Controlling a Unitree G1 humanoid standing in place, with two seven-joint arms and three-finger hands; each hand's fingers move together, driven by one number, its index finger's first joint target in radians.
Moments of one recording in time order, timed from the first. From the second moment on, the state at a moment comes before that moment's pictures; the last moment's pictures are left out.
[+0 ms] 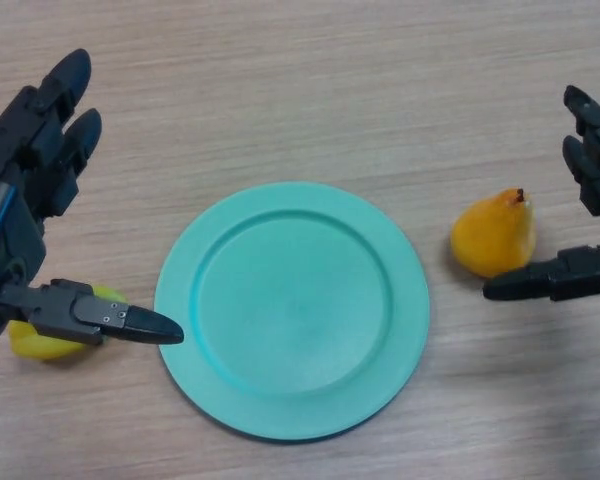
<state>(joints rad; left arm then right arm) -0.04 0.29 0.25 -0.56 -0.19 0.37 -0.29 -0.27 -0.31 -0.10 0.01 -0.01 0.20 0.14</state>
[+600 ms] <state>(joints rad) -0.04 0.29 0.25 -0.53 -0.19 0.32 -0.29 -0.44 -0.31 -0.05 0.55 -0.03 -0.09 0.08</state>
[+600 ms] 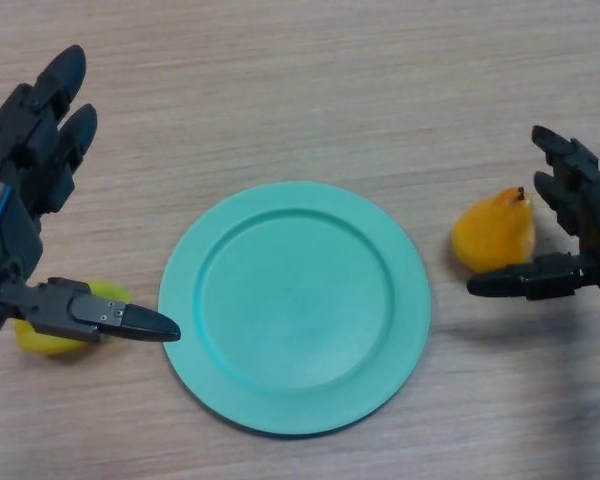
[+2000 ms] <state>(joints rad) -0.02 0.29 0.26 -0.53 -0.20 0.32 -0.28 -0.34 -0.18 0.27 0.05 0.14 0.13 -0.22</state>
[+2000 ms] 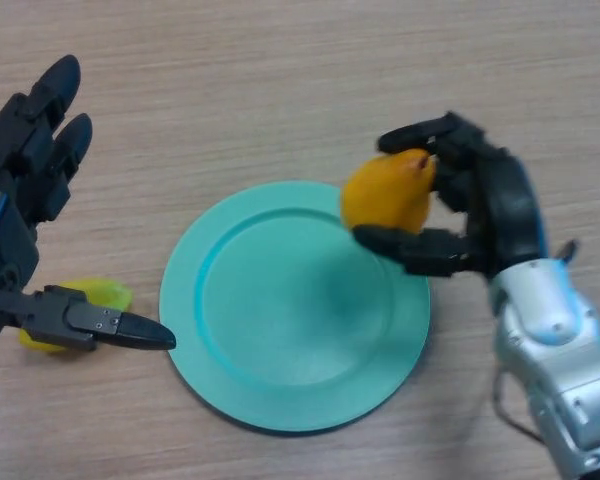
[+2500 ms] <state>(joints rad) 0.00 0.29 0.26 -0.51 -0.19 0.30 -0.28 -0.28 -0.19 0.47 0.09 0.37 0.11 -0.40</state>
